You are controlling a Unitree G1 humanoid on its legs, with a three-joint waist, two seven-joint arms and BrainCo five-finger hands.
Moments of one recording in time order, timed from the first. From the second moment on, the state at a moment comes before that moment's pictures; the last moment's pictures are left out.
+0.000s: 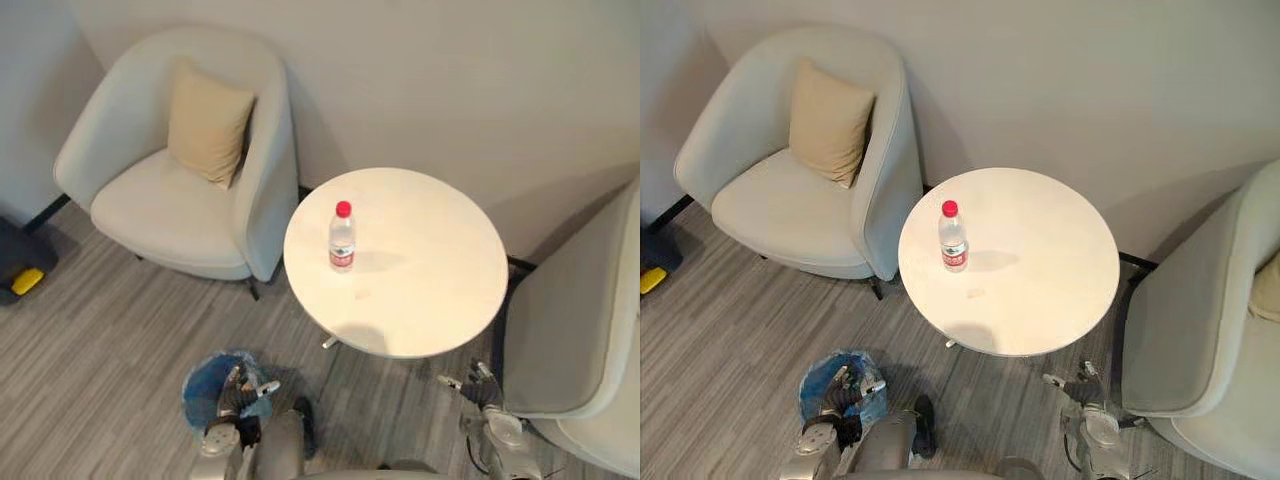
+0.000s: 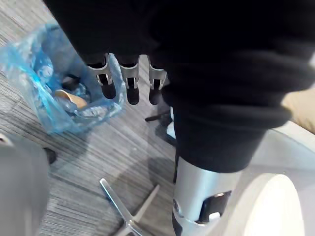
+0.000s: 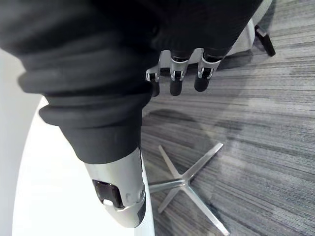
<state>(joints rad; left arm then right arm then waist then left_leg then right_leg) 0.16 0.09 0.03 0.75 -0.11 -0.13 0.09 0.06 -0.16 -0.18 0.68 0.06 -0.10 -0.11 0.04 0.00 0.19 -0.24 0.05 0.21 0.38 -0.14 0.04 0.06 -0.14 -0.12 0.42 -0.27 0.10</state>
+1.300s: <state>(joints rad) 0.16 0.09 -0.05 0.93 -0.07 -0.13 0.10 0.38 0.02 -0.11 0.22 -0.13 -0.10 -0.22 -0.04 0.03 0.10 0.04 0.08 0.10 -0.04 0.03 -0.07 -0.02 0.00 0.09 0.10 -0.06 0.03</state>
